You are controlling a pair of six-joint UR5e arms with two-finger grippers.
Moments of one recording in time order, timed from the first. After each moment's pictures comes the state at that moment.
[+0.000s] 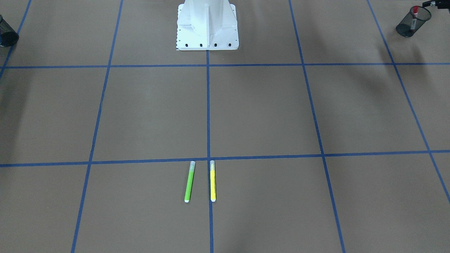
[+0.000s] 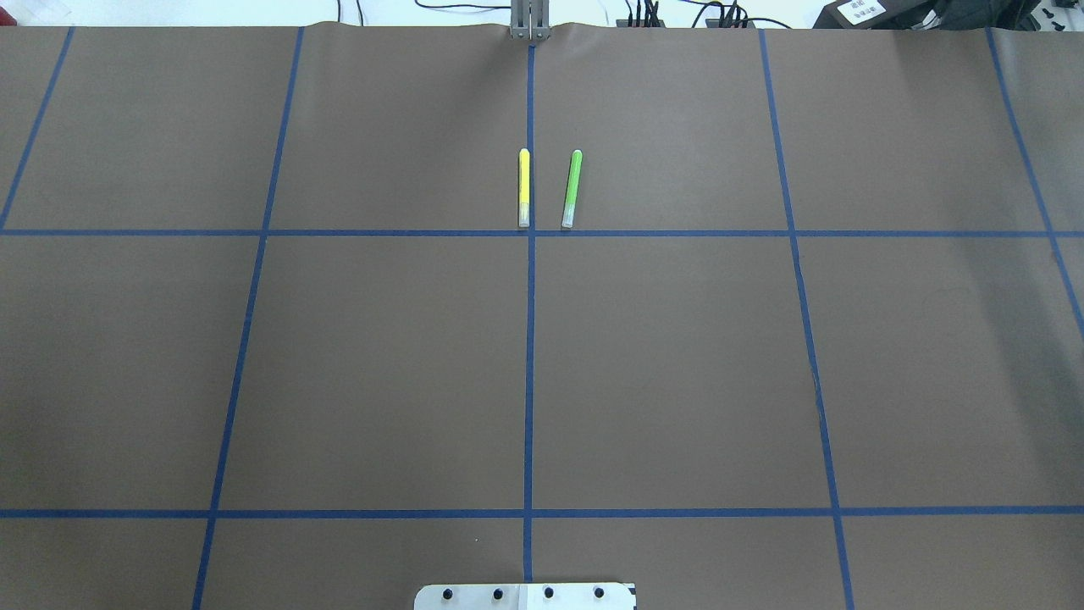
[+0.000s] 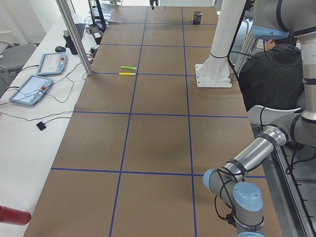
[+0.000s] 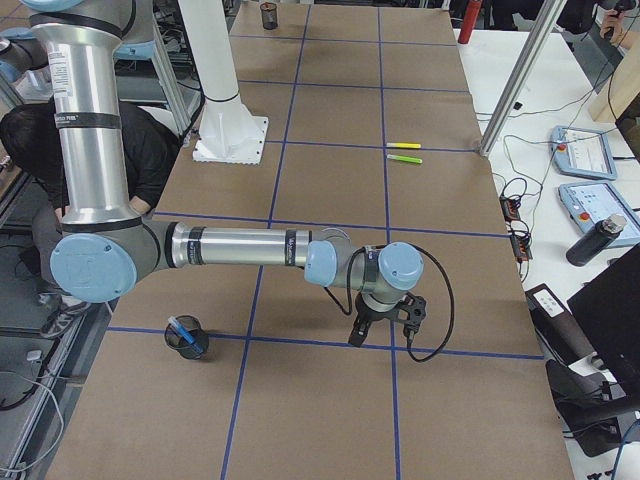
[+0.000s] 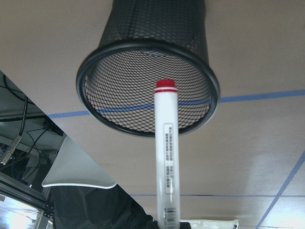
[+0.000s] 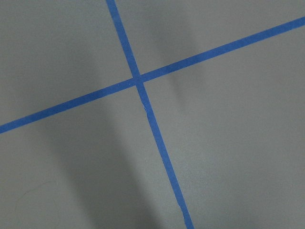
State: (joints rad) left arm -2.02 -1.22 -1.41 -0.33 -2.47 0.30; right arm 1.51 -1.51 1.52 -1.70 2.39 0.30
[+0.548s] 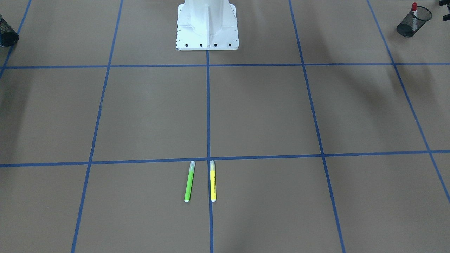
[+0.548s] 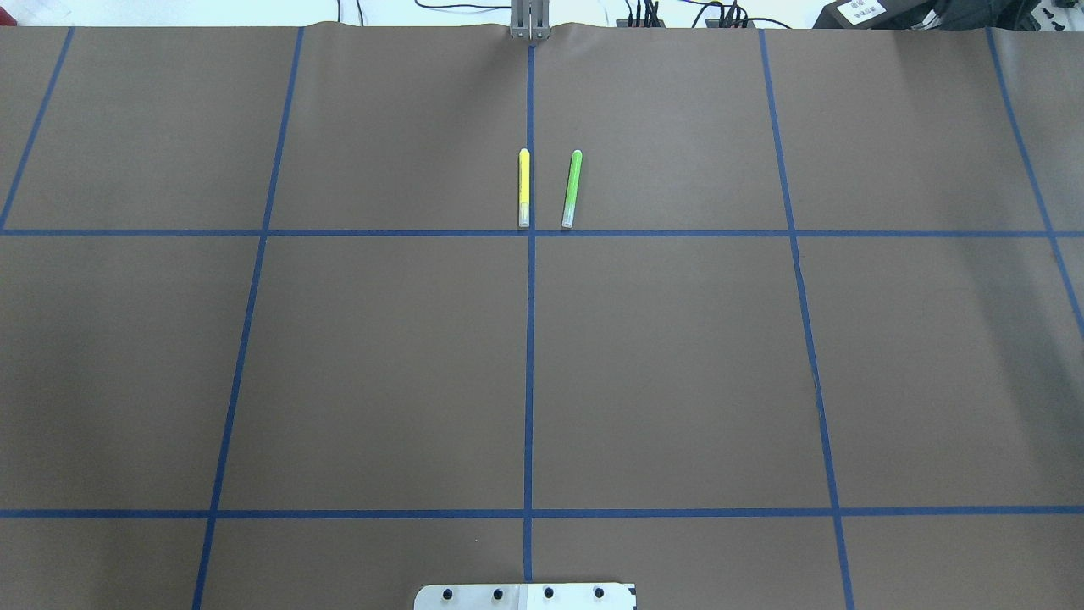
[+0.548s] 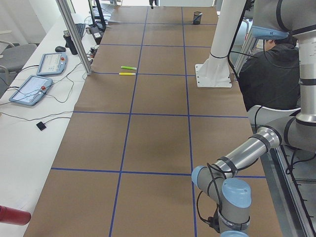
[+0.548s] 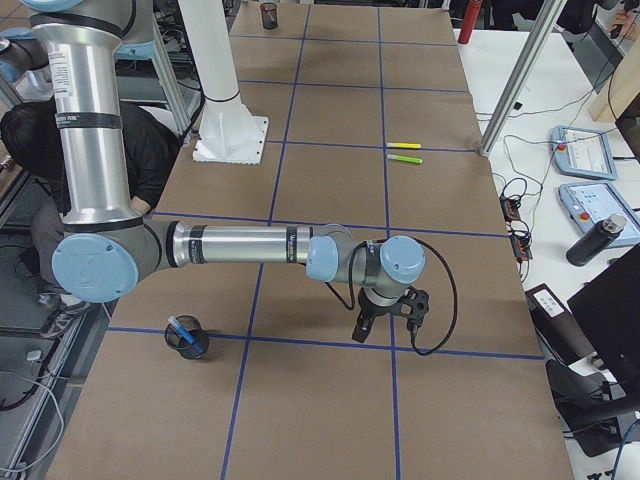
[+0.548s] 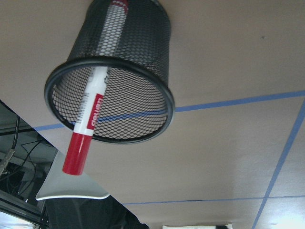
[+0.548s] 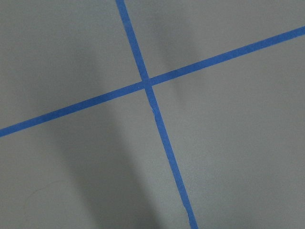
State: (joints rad) left arm -2.02 -1.33 -1.42 -0.42 -2.52 0.30; right arm 1.51 -1.50 1.54 -1.70 2.39 0.30
